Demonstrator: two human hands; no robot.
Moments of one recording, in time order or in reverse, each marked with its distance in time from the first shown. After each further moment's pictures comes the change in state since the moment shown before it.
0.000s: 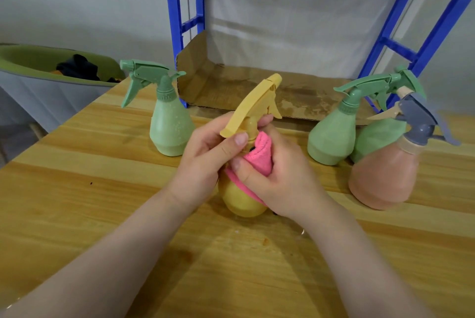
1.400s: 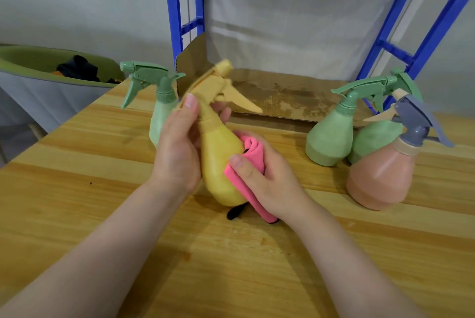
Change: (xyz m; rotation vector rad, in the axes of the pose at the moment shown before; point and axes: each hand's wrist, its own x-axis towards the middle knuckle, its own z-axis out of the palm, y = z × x) left_hand 0.012 0.006 -0.009 -0.196 0.454 -0.013; right_hand -0.001 0.017 0.019 0.318 -0.072 0.102
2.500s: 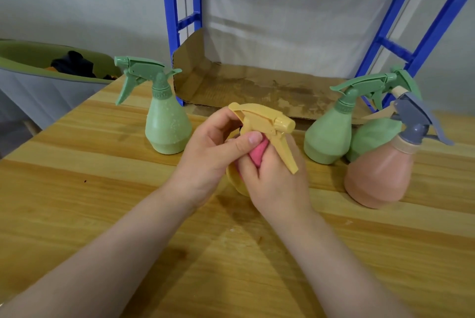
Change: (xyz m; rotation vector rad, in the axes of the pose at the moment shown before) left_hand -0.014 -0.014 0.008 0.226 -0.430 -0.012; right_hand -0.001 -0.009 0.007 -0.549 0.431 -0.212
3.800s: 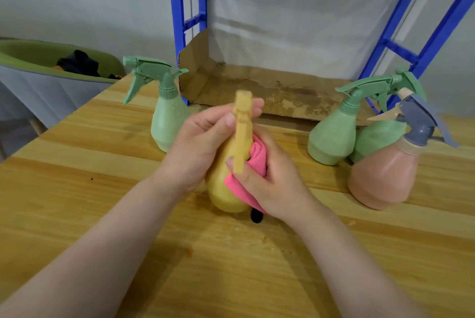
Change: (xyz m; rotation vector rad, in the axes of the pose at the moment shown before) left_hand 0.005 0.013 -0.018 0.100 0.043 -0.035; right_hand 0.001 0.007 -0.003 0.506 -0.380 0.061
